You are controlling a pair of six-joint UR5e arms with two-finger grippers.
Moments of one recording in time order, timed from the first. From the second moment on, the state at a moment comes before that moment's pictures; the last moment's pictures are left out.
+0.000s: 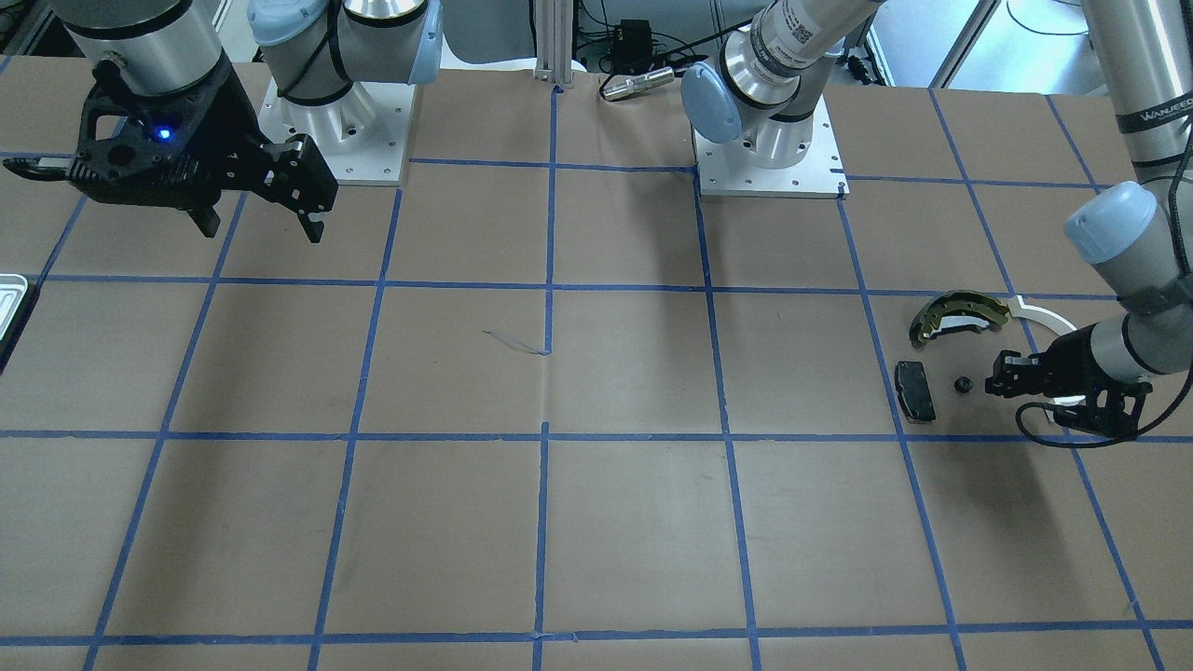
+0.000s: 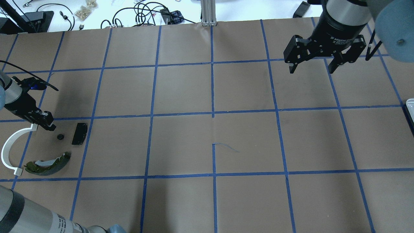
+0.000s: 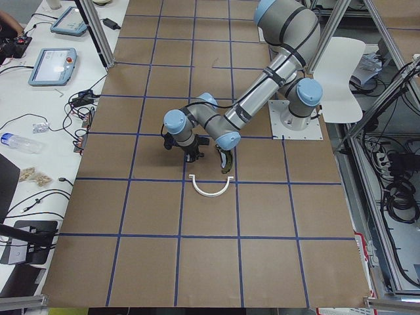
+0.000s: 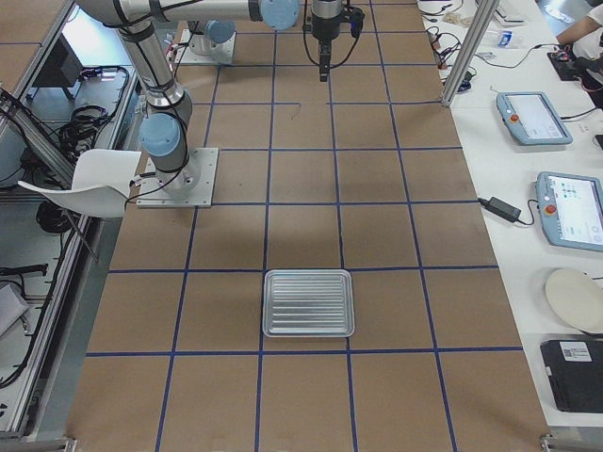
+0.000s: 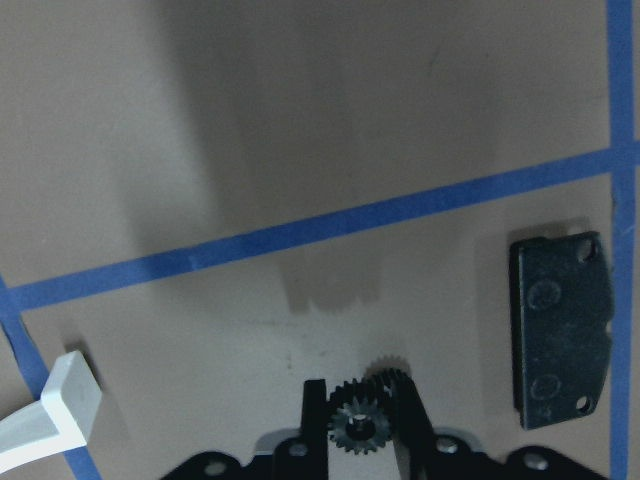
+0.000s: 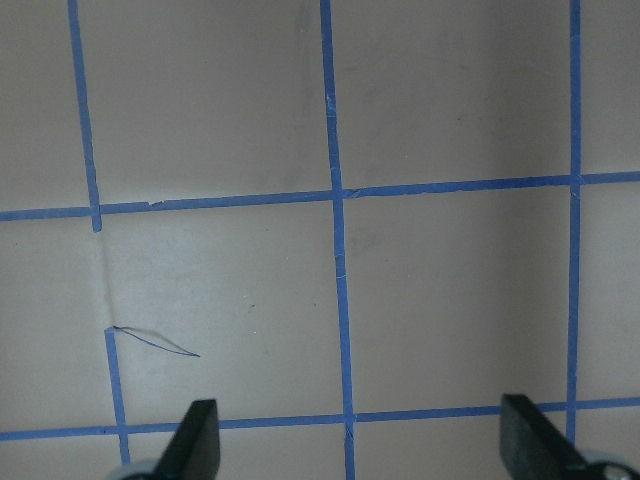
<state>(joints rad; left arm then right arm) -0.90 -2.02 -1.74 -1.18 1.63 0.86 1.55 -1.59 1.57 -1.58 -1.56 0.04</state>
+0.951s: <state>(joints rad) -0.89 -2.03 -1.77 -1.18 1.63 0.87 1.55 -1.59 1.57 -1.58 -1.56 0.04</state>
